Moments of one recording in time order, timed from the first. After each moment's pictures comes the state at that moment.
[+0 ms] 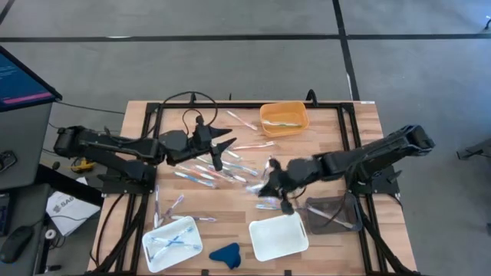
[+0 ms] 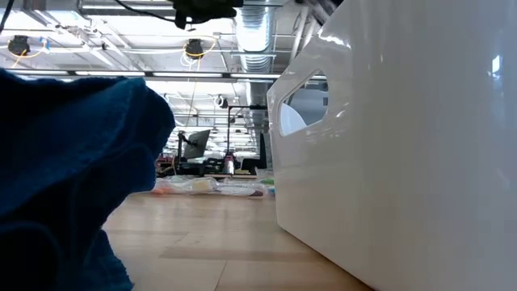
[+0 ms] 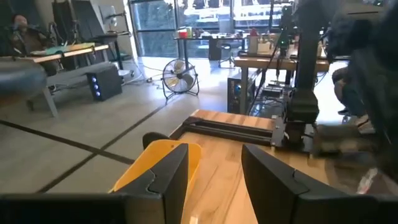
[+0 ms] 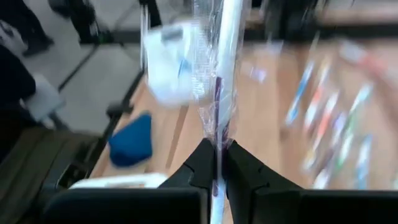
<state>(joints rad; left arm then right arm) -0.07 1.17 0.83 0.27 -0.52 0.01 0.27 1.42 1.01 -0.08 -0.01 0.16</state>
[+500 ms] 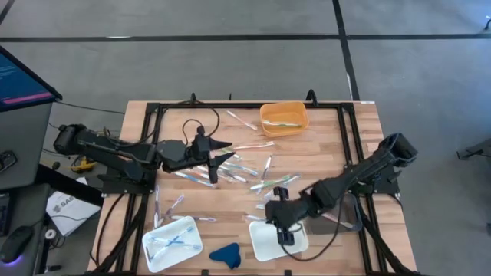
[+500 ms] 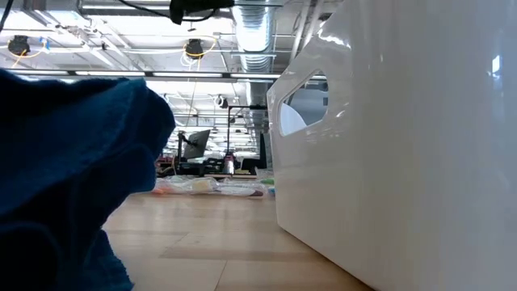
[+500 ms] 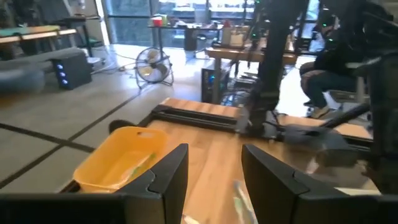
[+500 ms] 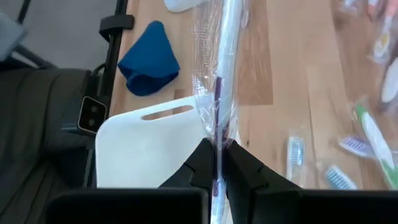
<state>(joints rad) -0.18 1.15 0.82 0.20 -0.51 -0.07 0.53 1.66 1.27 -0.51 0.17 0.48</state>
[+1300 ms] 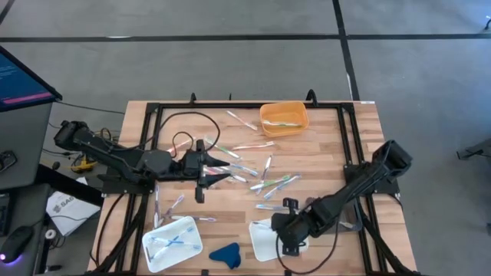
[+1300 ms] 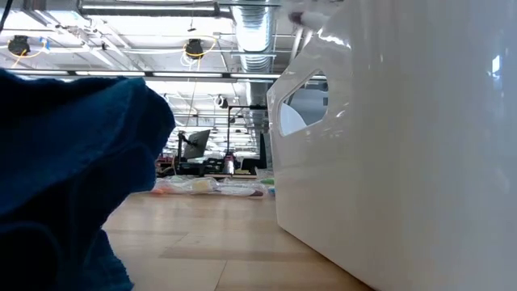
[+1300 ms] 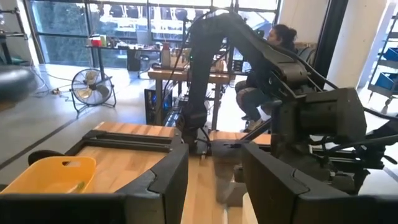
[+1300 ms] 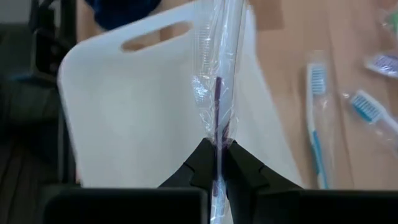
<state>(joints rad) -0.35 1.11 0.83 0.27 -0.44 -0.06 0.64 1.76 1.28 -0.64 0.23 0.66</state>
